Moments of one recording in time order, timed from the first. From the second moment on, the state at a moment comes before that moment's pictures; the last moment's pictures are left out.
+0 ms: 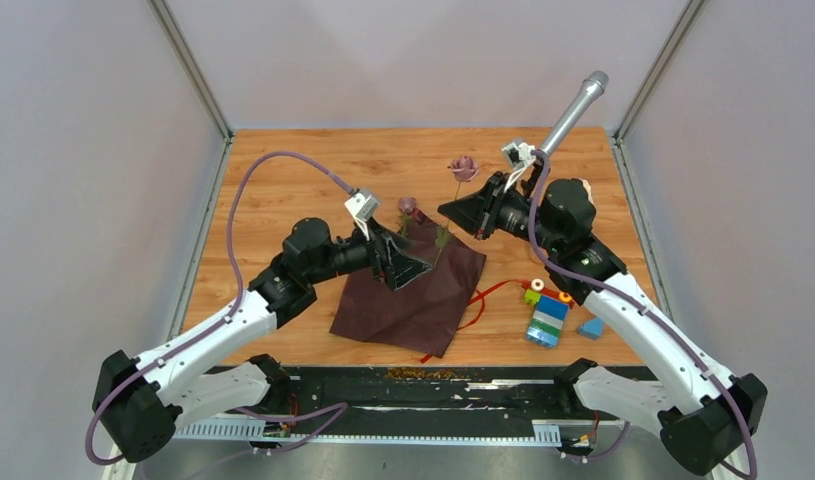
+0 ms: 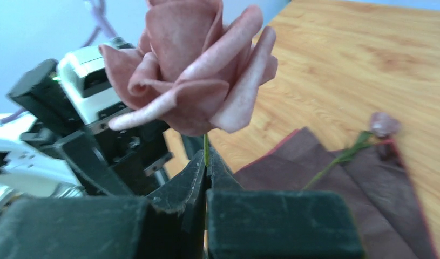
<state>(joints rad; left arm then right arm) -0.74 0.99 0.69 0.25 0.43 -0.49 0.55 1.05 0.97 0.09 -0.52 0.55</state>
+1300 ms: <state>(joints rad) -0.24 1.02 0.93 -0.47 -0.01 -0.04 0.23 0.94 0.75 0.11 0.48 0.11</state>
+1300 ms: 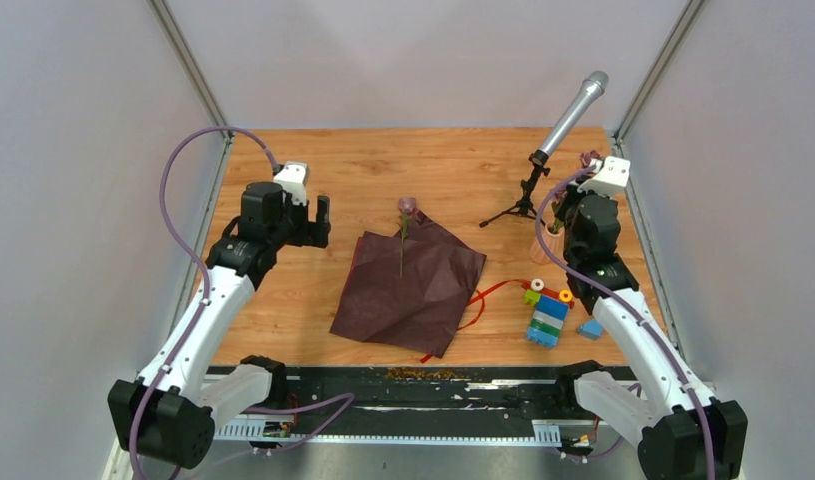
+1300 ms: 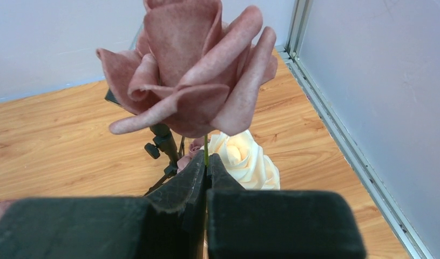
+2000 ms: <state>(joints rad) -0.24 1.04 0.93 -0.47 0.08 -0.04 0.21 1.01 0.63 0.27 0.44 0.14</state>
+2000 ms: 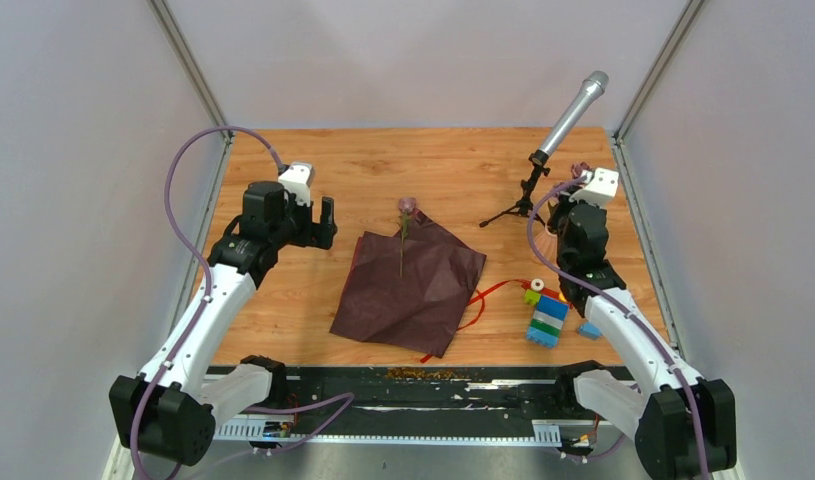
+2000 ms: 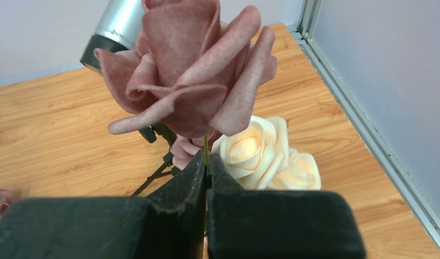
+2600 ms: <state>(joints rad) -0.24 1.05 0.93 -0.46 0.13 -0.04 0.21 1.06 0.54 0.31 0.46 0.19</state>
